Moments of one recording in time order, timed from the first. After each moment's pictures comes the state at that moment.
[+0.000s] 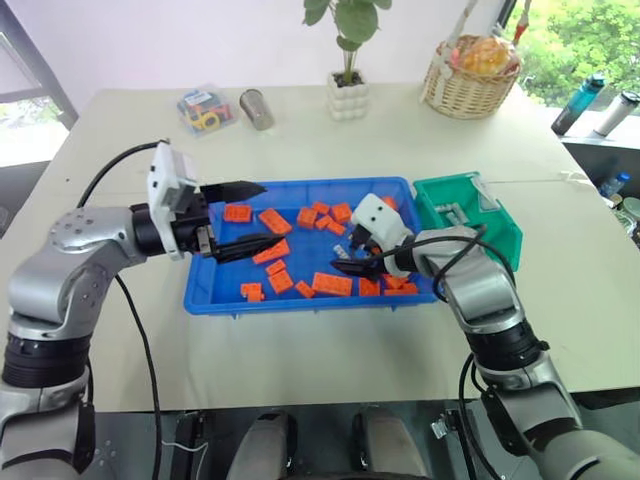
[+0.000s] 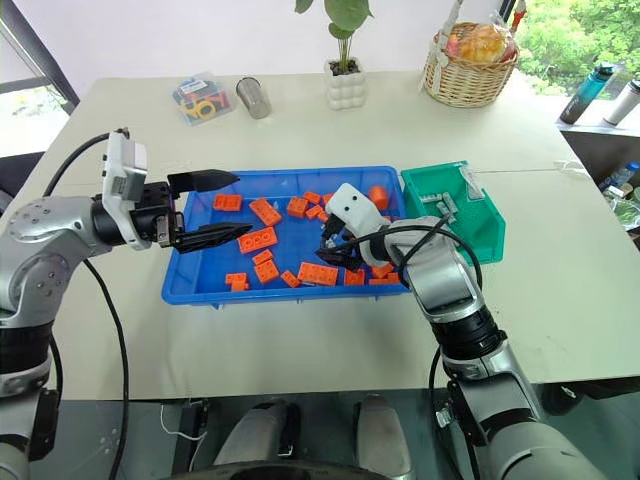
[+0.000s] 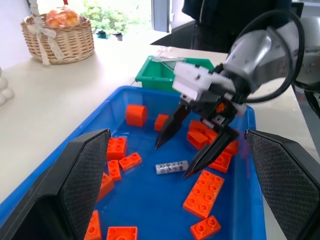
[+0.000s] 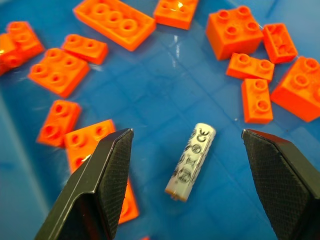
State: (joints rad) left arm -0.49 0.76 0.13 -0.26 -0.69 0.58 -1.05; right arm -0.62 -0.36 0.25 -0.21 -0.10 1.01 0.85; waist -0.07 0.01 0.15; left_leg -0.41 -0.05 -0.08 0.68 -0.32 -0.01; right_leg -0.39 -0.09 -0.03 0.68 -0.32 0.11
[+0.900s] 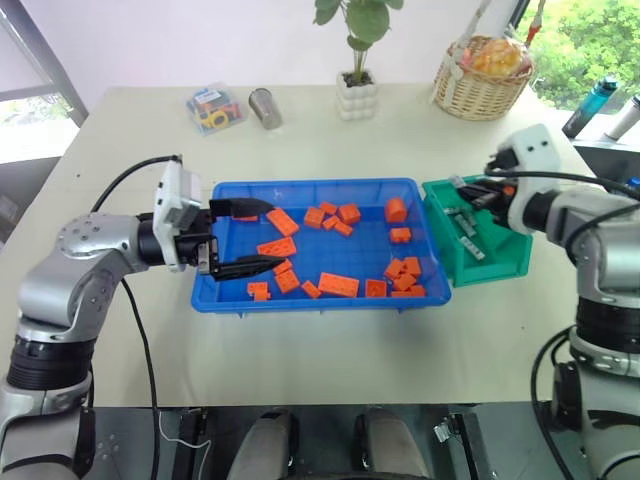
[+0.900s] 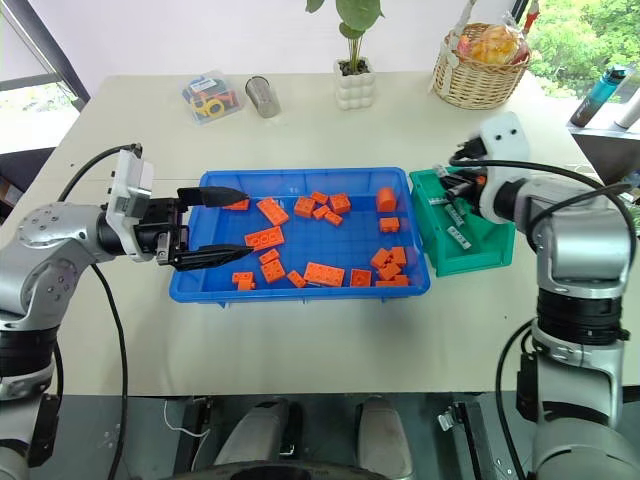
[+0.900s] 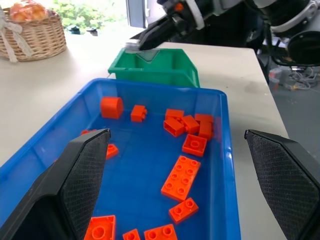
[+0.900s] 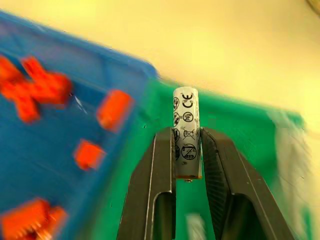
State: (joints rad) left arm -0.46 0.74 0.10 -0.23 -0.66 0.50 -1.18; right arm -0.62 -0.70 -0.22 -0.19 0.13 1.18 0.69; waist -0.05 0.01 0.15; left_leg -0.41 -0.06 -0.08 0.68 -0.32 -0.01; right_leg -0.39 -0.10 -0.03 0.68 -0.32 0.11
